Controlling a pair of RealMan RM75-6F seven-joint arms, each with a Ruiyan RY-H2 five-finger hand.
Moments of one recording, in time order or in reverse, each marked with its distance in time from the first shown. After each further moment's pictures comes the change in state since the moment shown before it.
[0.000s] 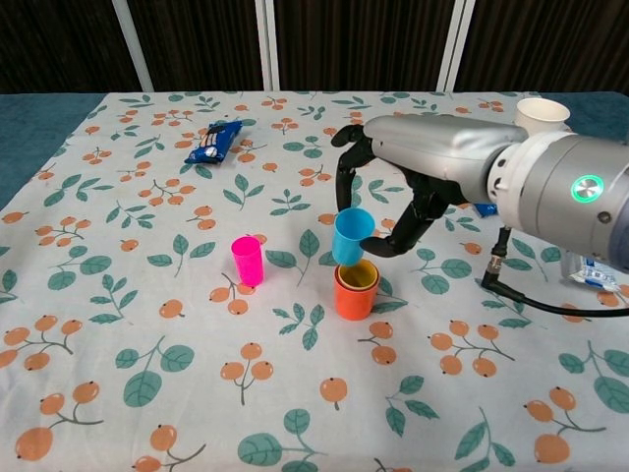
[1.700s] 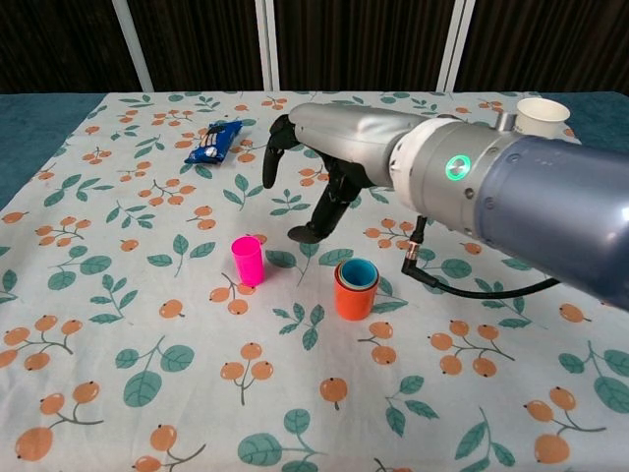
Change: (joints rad) left arm 0.000 0.000 0.000 0.000 0.001 0.001 -0.002; right arm 0.106 -0.157 0.144 0.141 0.111 -0.063 -0.035
